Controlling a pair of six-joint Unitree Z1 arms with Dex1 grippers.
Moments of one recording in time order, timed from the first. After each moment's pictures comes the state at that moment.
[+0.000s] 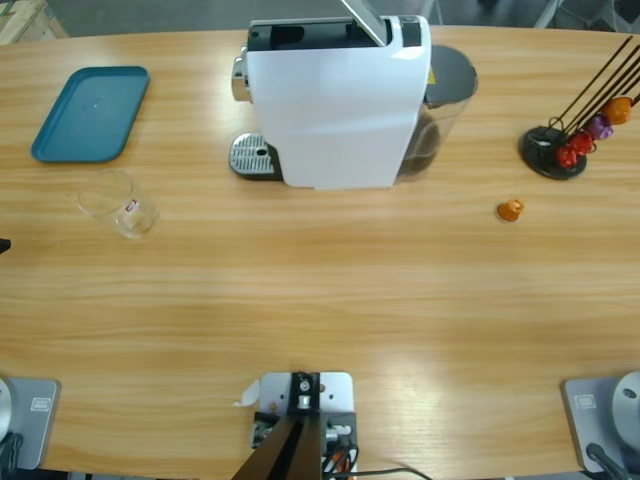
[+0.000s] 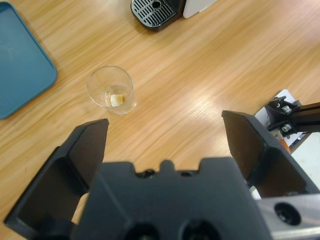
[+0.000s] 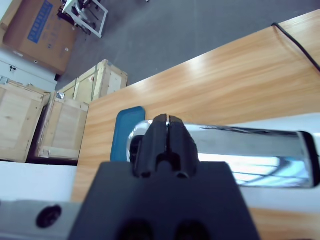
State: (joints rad) arm 0 -0.68 0.97 -0.99 0.87 -0.04 -0.07; arm 1 0.97 1.84 -1.67 0.40 -0.44 0.98
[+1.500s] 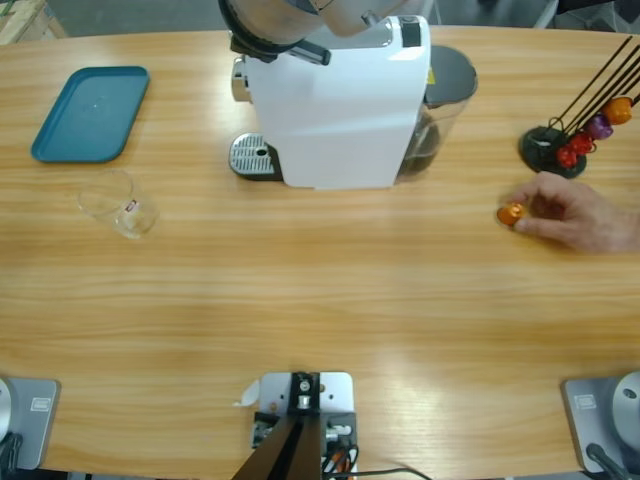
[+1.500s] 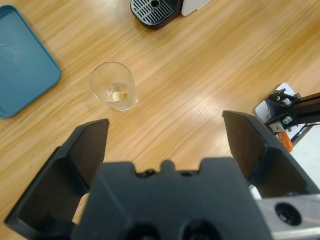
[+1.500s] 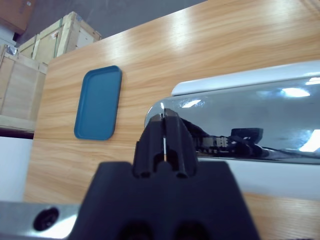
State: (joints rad) arm 0 -0.68 0.91 -0.99 0.90 -0.04 -0.04; arm 1 1.05 2.02 -1.76 0.54 -0.43 0.98
